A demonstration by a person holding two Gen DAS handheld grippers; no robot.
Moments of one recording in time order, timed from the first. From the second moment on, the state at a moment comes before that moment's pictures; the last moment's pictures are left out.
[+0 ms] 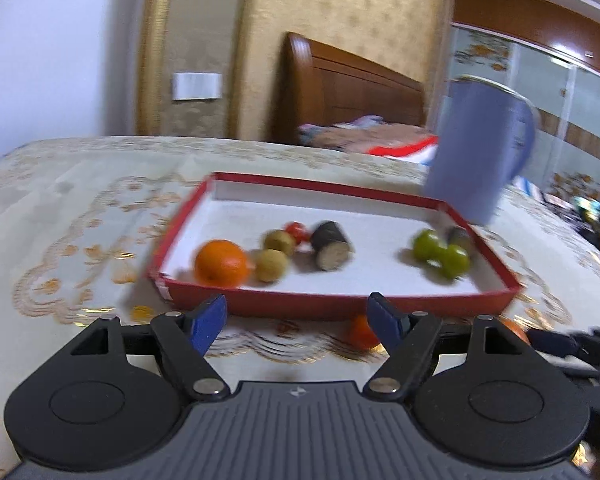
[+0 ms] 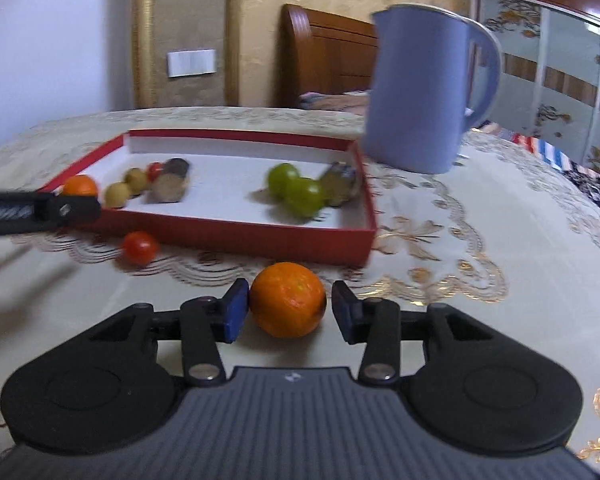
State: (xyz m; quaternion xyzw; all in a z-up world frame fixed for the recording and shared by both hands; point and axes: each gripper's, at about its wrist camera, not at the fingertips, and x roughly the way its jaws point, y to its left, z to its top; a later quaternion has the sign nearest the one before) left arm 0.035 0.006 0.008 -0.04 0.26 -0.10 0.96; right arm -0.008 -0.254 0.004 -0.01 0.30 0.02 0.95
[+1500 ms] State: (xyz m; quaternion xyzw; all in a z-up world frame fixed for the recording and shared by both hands) left arm 0.055 -0.039 -0.012 0.03 0.32 -0.09 0.94; right arm 0.002 -0.269 -0.005 0.04 0.32 0.01 0.95
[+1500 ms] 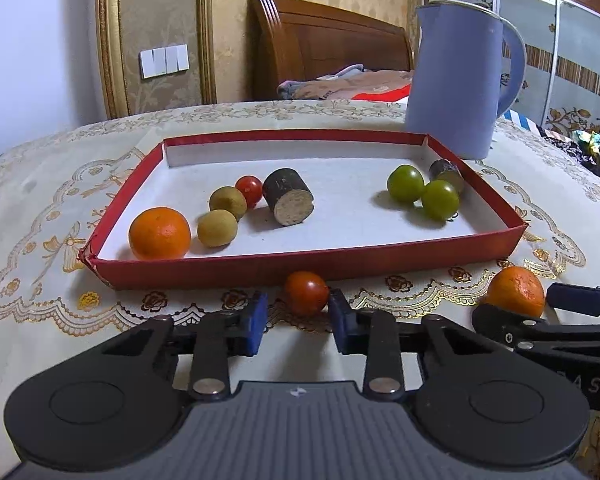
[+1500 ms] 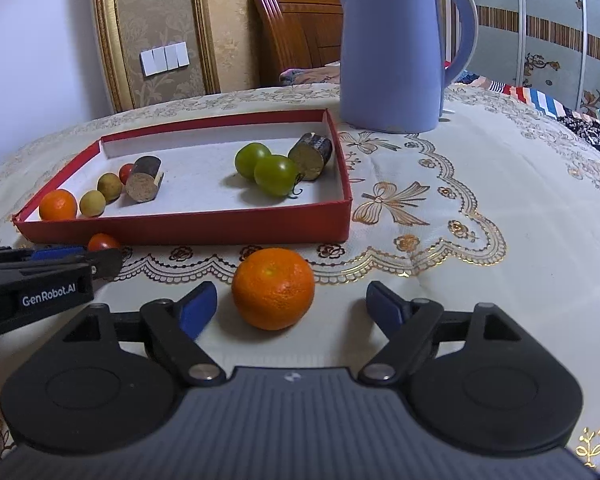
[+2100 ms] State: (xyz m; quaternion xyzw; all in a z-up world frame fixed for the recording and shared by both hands) left arm 0.044 -0.032 -0.010 0.03 0.30 -0.08 0.95; right arm 0.005 -0.268 -0.005 0.04 0.33 0.02 0.94
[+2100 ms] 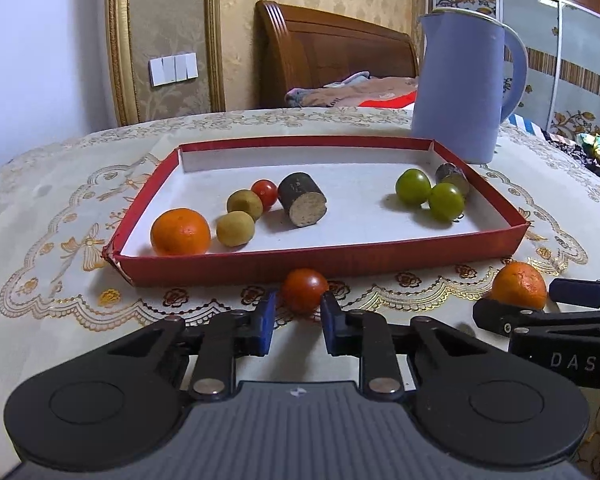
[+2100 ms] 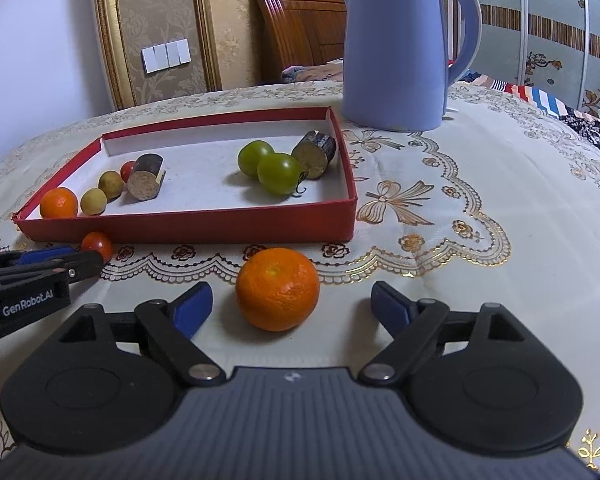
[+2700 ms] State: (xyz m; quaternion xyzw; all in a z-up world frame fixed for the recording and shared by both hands) left arm 0.044 -0.039 -0.012 0.05 0.30 -0.08 0.95; right arm 0.003 -0.255 -0.003 0.01 0.32 0.03 0.95
